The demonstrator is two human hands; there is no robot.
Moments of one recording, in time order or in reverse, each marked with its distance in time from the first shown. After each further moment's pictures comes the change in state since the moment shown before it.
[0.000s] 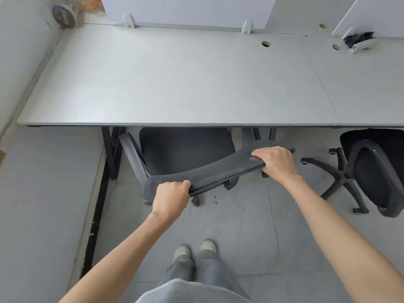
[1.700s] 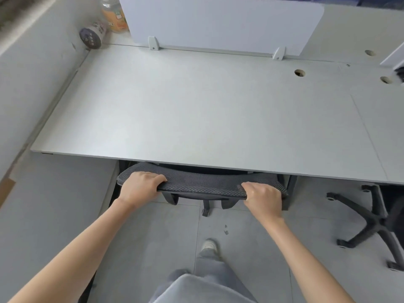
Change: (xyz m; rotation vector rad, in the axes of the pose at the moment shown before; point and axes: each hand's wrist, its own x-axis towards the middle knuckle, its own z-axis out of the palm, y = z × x) left_hand 0.137 -0.155 -0.007 -0.062 0.074 0.063; right_hand 0.113 -0.047 0.041 -0.027 -0.044 0.083
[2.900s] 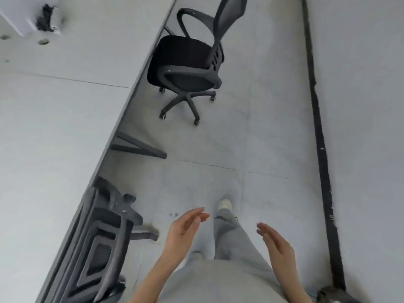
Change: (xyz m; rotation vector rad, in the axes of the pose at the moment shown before) left_hand -0.059 0.290 0.046 -0.943 -1.066 0.478; right_hand -0.370 -0.147 -0.002 1.028 0.822 1.892
